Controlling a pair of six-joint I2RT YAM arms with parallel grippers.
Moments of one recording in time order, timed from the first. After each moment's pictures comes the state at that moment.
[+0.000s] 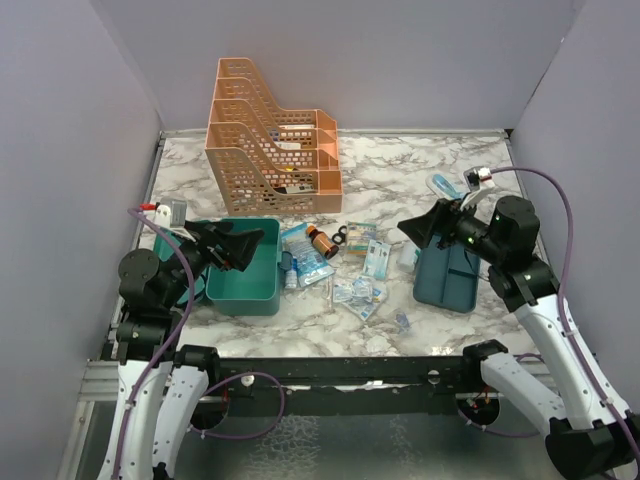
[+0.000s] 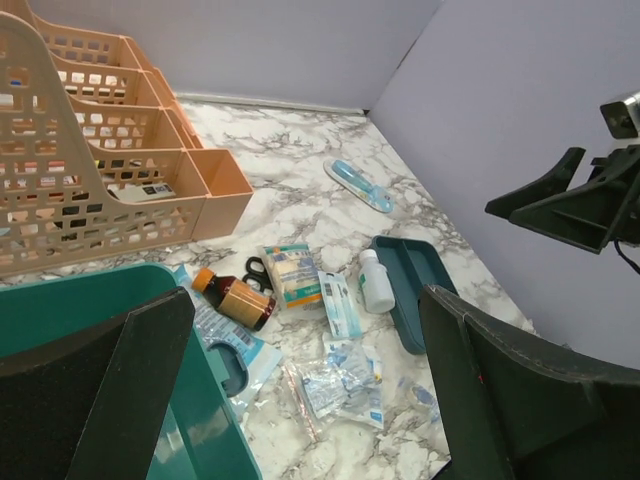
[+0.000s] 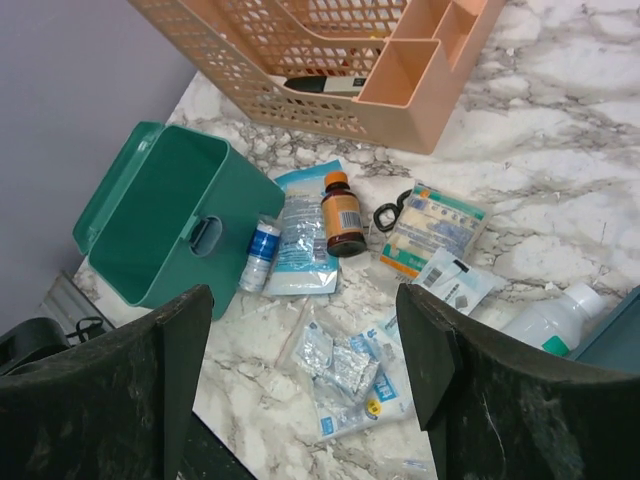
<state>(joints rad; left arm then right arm) -0.10 0.46 0.73 -0.24 0.49 -0.53 0.25 0.83 0.85 -0.29 -0.45 0.39</state>
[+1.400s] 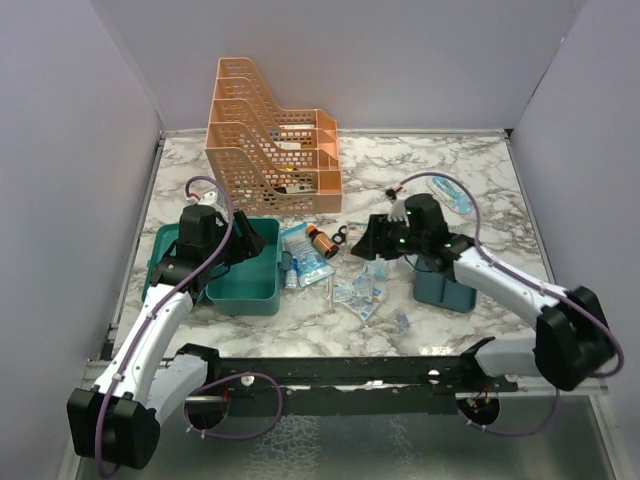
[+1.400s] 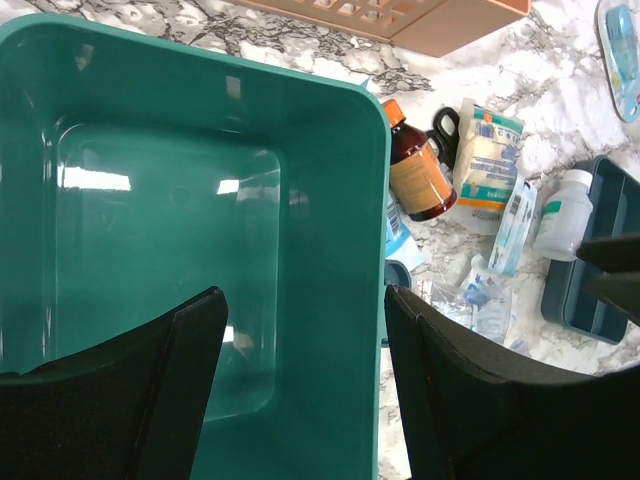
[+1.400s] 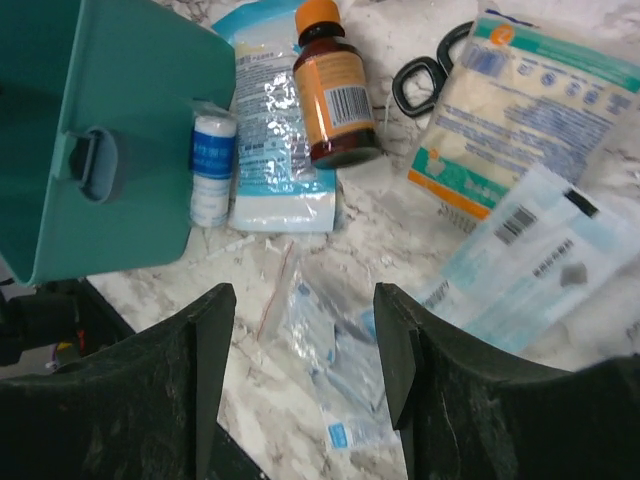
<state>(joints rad) -0.21 0.91 0.73 -0.47 0.17 -0.55 0.50 1.24 0.75 -0.09 -0.36 0.49</state>
